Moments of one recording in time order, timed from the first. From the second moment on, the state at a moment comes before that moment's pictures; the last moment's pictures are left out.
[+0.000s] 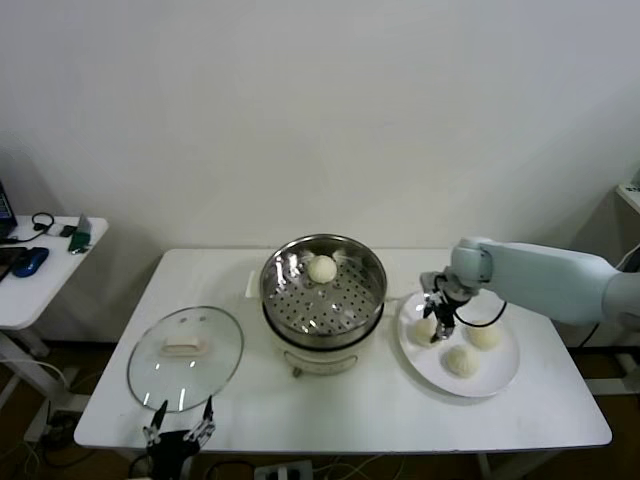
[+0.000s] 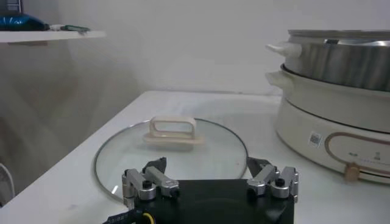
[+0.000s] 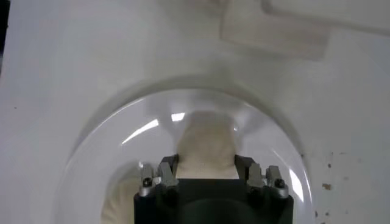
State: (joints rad) left arm 1.76 -1.51 -0.65 -1.94 -0.16 0.01 -0.02; right arm 0.50 0.91 -1.63 1.13 0.48 -0.21 -0.90
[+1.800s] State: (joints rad) left arm 1.76 -1.49 -0.64 -1.98 -0.17 0.03 -0.01; right arm 0.66 1.48 -1.63 1.05 0.74 -0.30 -0.84
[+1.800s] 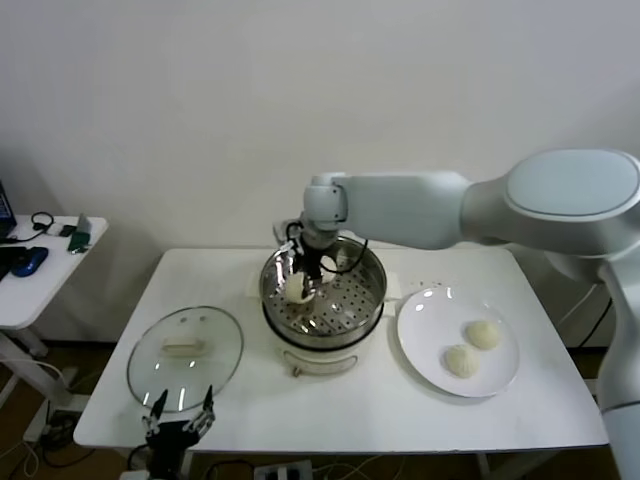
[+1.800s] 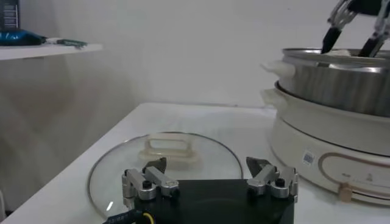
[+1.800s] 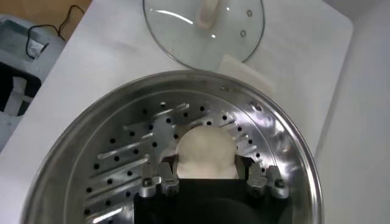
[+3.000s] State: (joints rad) left arm 1.74 -1.50 -0.64 -1.99 -0.17 0.04 -0.01; right arm 0.95 0.88 -1.84 1.42 0.69 -0.19 -0.96
